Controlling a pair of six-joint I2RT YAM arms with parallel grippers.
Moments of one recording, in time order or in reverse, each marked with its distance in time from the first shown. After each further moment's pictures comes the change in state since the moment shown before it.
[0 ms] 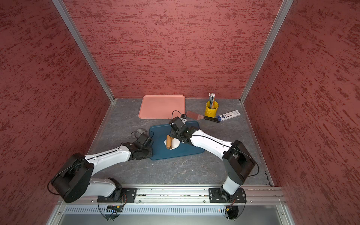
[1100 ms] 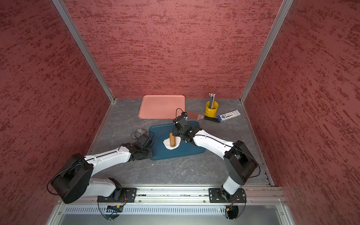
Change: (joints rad) left arm -0.010 -0.009 -0.008 0.010 -0.030 -0.012; right arm -0.032 -0.021 -0.051 0.095 -0.013 -0.201
